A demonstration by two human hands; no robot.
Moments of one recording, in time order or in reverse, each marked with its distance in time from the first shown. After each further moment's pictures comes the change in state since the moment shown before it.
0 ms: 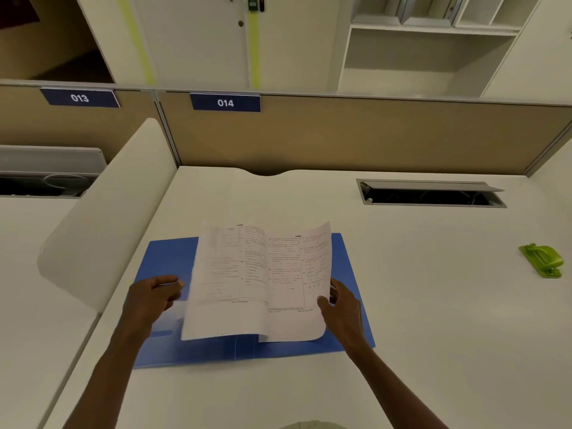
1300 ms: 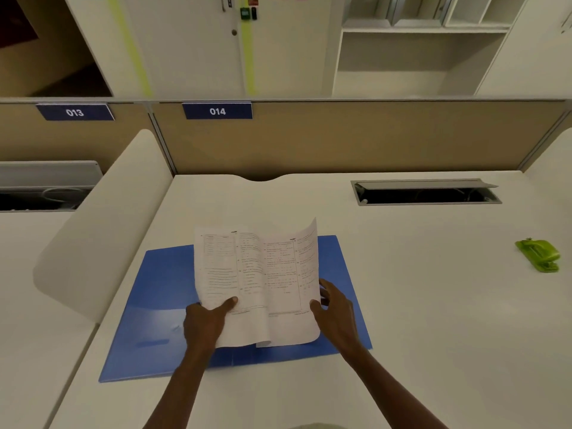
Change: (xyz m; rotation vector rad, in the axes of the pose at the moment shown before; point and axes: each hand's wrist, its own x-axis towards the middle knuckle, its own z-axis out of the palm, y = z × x) left_hand -0.045 -0.014 0.103 0.178 0.075 -0.091; right_hand -0.002 -0.001 0.000 0.076 -0.043 -0.064
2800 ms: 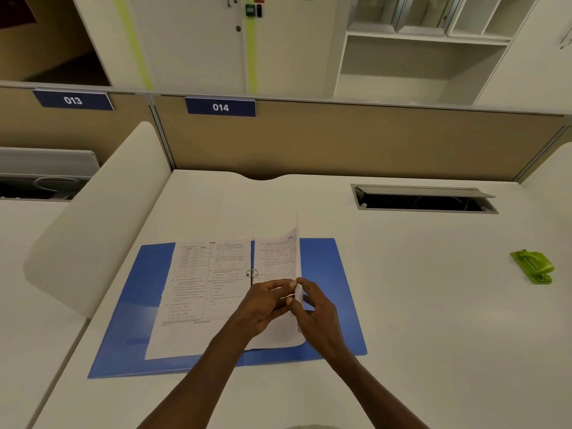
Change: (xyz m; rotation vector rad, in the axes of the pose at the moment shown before) left_hand -0.028 0.057 0.074 -0.555 -0.720 -0.086; right_hand -0.006 -0.017 0.018 0.036 -0.043 -0.111
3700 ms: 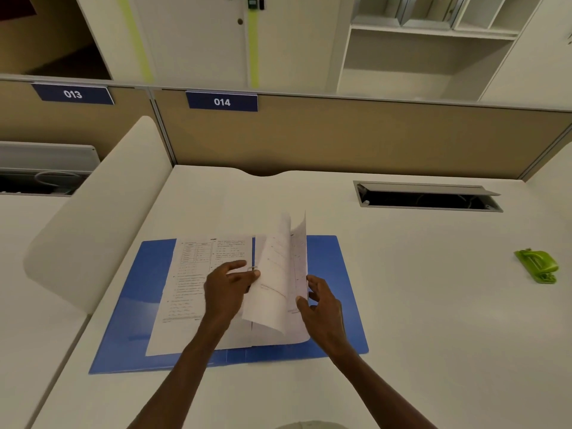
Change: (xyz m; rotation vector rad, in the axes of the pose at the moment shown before) left_hand -0.016 0.025 -0.046 0.423 0.489 0.433; right_hand 0.006 0.006 -0.001 0.026 0.020 0.151
